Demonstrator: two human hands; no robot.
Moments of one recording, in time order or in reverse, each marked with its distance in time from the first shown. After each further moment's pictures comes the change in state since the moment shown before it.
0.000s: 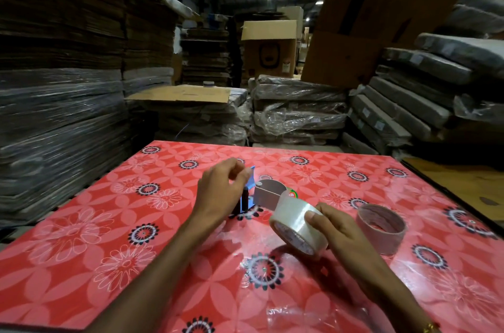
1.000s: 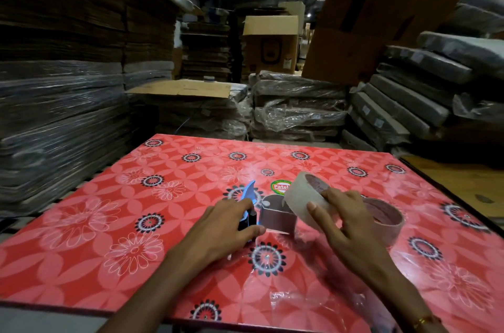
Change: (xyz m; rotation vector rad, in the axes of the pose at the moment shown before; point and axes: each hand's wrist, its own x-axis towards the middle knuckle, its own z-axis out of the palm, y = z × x) left_hand -0.060 -0.019 -0.009 0.347 -0.441 0.137; right_hand -0.003 0.008 -0.005 -0.552 0.228 -0.325
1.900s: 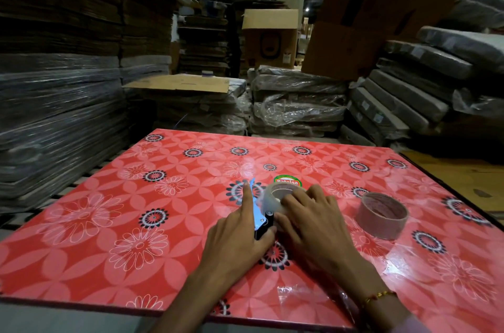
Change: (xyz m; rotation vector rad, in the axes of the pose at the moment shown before) left_hand -0.021 0.027 0.026 0.001 0.150 -0.205; right_hand 0.006 -0.025 0.049 -0.571 -0.190 -0.158
